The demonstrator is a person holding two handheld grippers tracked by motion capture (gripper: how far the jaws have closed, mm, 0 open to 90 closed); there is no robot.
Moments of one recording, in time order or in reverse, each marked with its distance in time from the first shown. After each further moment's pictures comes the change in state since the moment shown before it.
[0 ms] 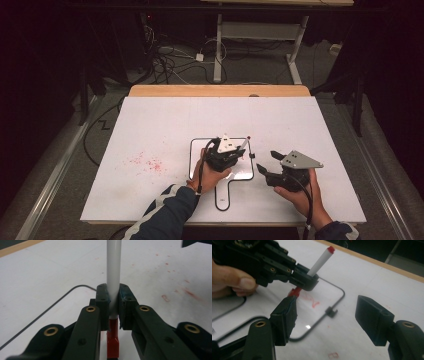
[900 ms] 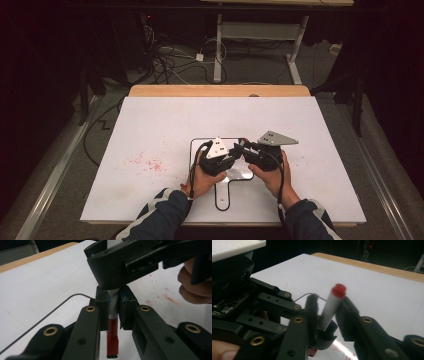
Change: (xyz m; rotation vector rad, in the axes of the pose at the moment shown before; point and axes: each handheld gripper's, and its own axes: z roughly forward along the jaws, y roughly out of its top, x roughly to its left) left arm -0.009 -0.006 -0.020 -0.096 -0.048 0.040; right arm 0.013 0.043 0.061 -0.077 0.157 0.124
